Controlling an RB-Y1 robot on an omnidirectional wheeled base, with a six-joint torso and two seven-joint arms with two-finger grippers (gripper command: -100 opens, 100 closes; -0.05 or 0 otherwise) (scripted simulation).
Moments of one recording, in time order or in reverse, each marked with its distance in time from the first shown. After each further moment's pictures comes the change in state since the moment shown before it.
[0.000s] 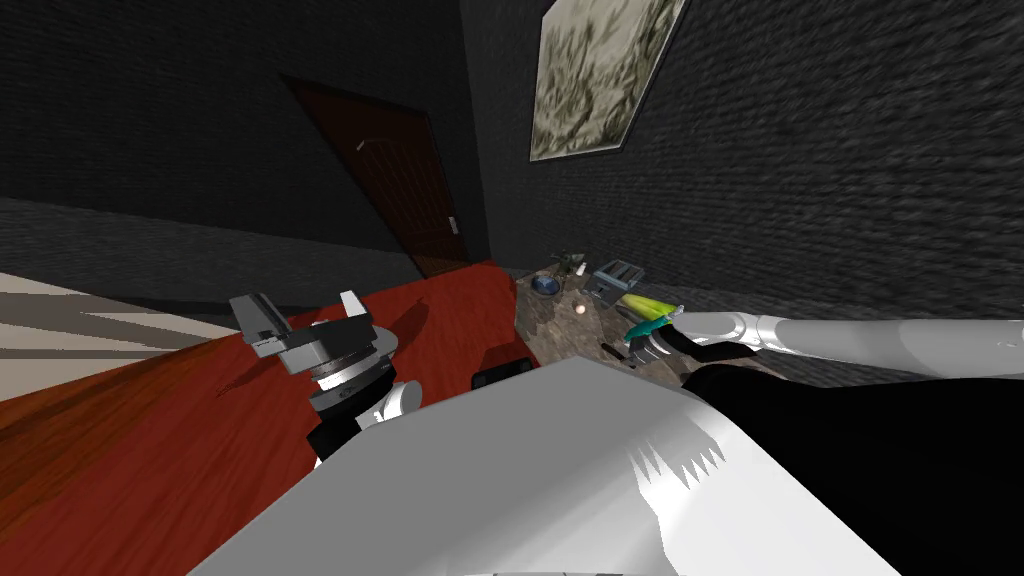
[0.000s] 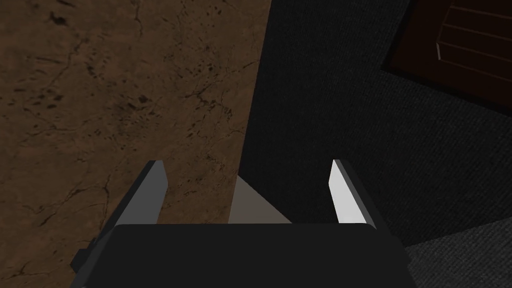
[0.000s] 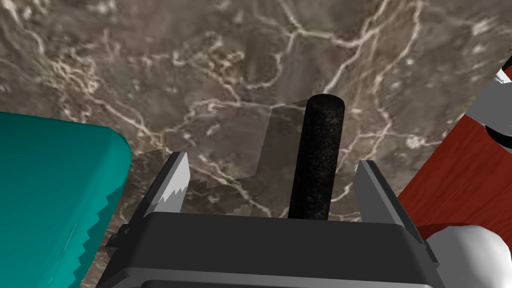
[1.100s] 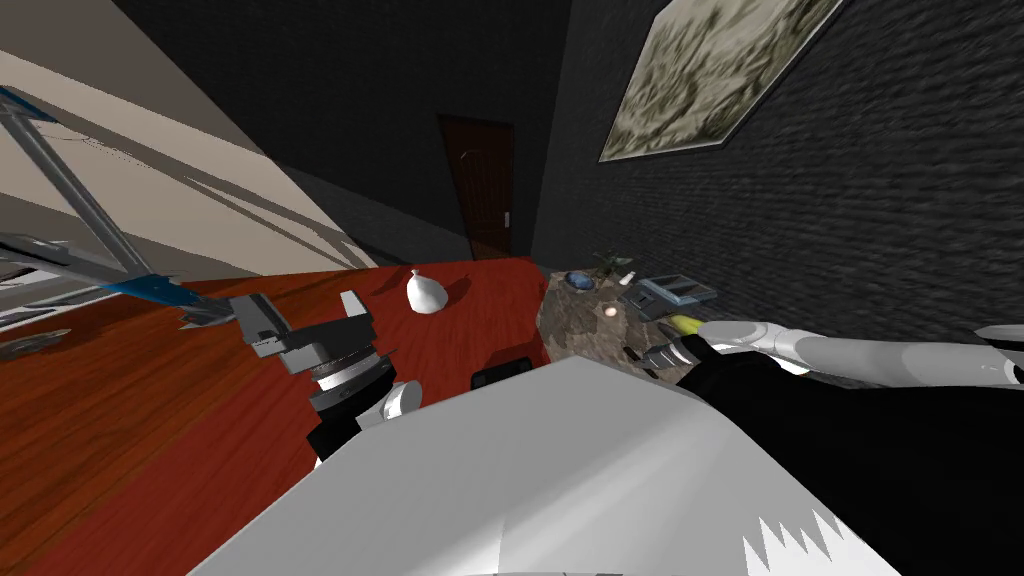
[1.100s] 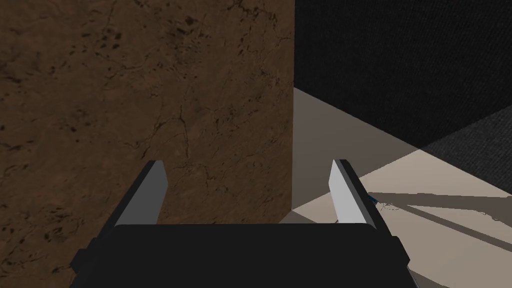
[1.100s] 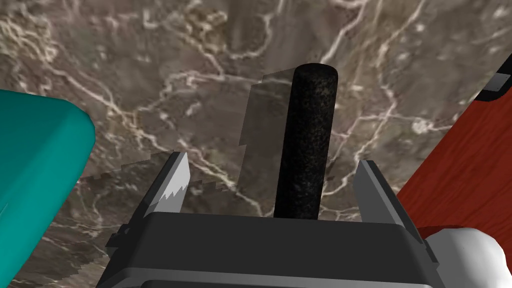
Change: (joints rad) left arm 0.000 0.000 0.000 0.000 0.000 0.000 0.000; right arm -0.241 0.089 0.285 0.303 -0.273 -0.074 0.051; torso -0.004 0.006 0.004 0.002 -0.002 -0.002
